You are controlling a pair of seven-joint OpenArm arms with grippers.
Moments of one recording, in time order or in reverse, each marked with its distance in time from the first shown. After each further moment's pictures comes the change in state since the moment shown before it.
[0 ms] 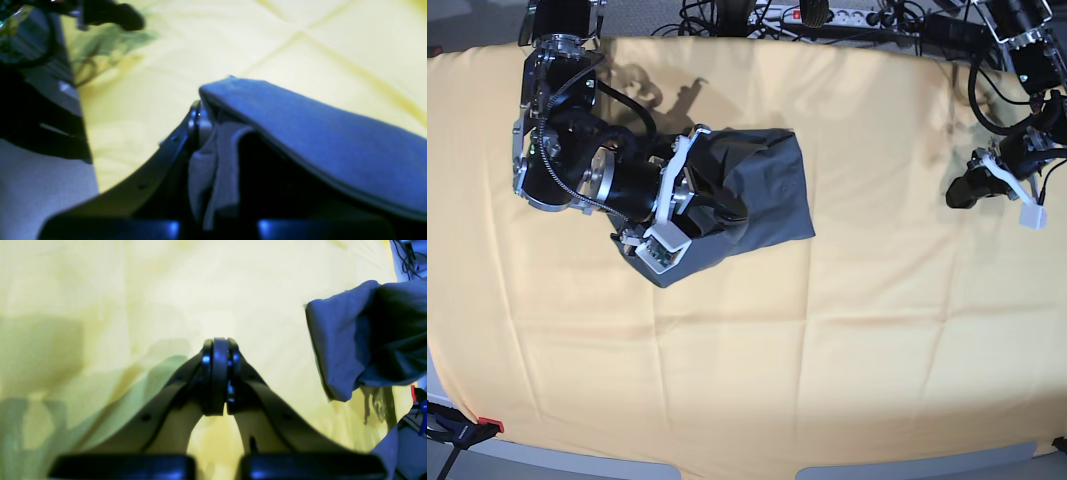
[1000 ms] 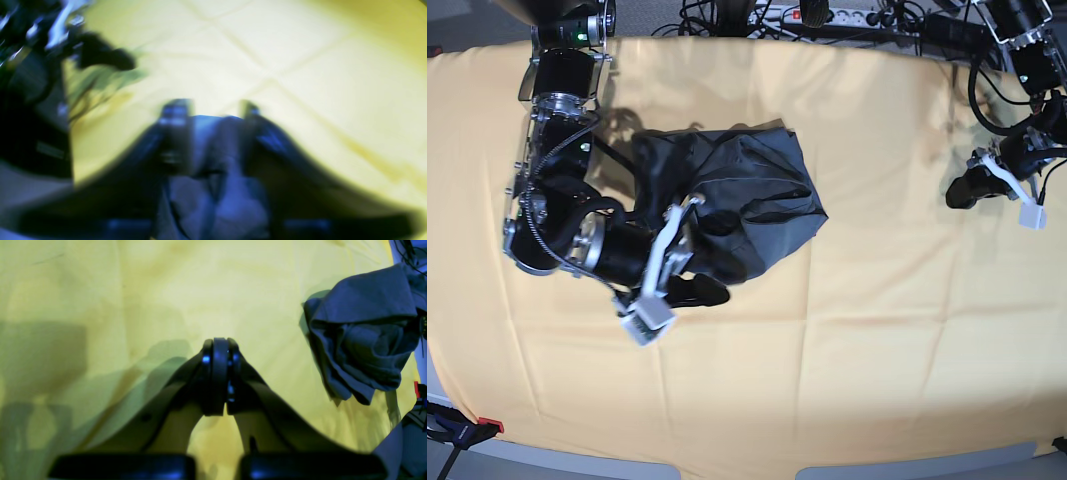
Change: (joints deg) left arm 0.0 0.0 0.0 0.0 0.0 -1.5 0.0; right arm 12.3 -1.8 5.1 -8.0 3.3 0.2 -5.2
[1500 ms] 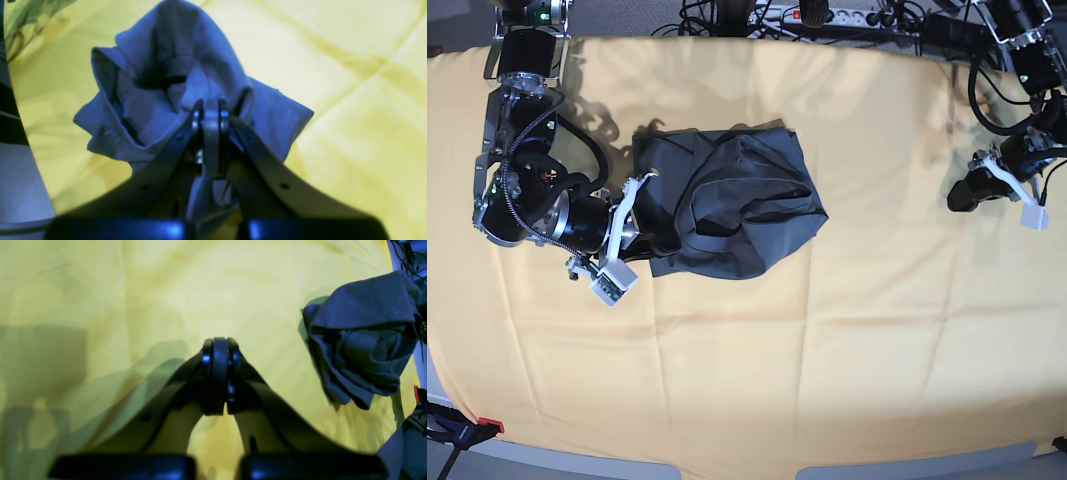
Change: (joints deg) left arm 0.0 0.0 0.0 0.0 0.0 0.0 -1.5; right arm -5.6 8.9 0.1 0.0 -3.1 0.0 0.1
